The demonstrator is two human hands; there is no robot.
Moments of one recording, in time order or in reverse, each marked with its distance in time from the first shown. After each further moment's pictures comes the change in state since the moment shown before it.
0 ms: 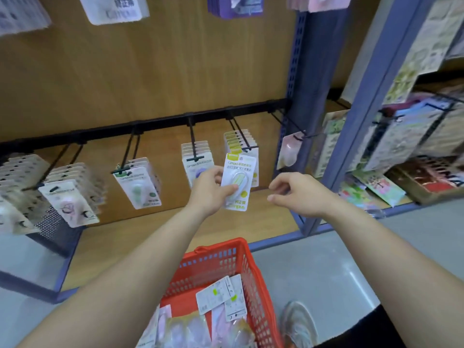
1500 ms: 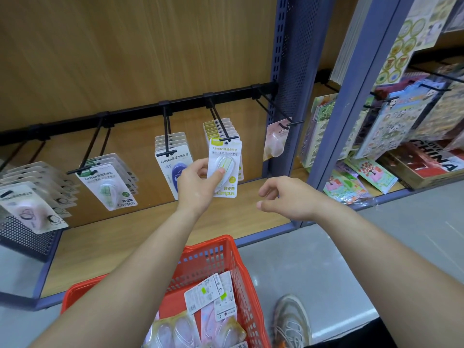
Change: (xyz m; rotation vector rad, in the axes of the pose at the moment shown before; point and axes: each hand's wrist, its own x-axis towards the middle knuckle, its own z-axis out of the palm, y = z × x) left_hand 0.025 -0.024 0.042 -0.152 0.207 0.089; right_hand 0.010 0.036 0.011 0.048 -0.132 0.080
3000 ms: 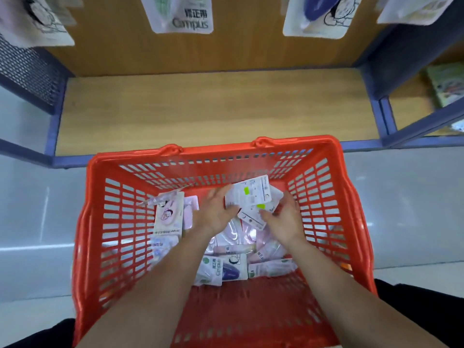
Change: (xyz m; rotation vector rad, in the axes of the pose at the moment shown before) left_hand -0.179 -0.339 -0.082 0.416 -0.489 -0.681; right_hand 0.042 0.073 0.409 0.264 0.037 0.481
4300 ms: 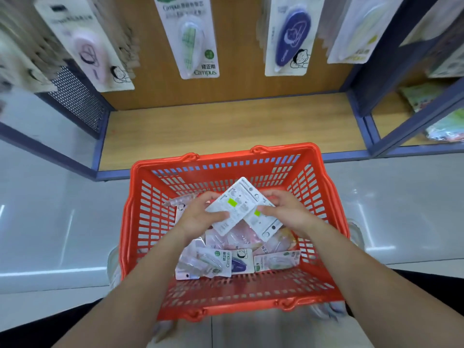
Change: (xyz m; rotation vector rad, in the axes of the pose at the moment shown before) left_hand -0.104 0.022 -0.077 -0.461 -0.033 -0.008; right_hand -0.043 -0.051 -0.058 0.382 -0.482 -0.122
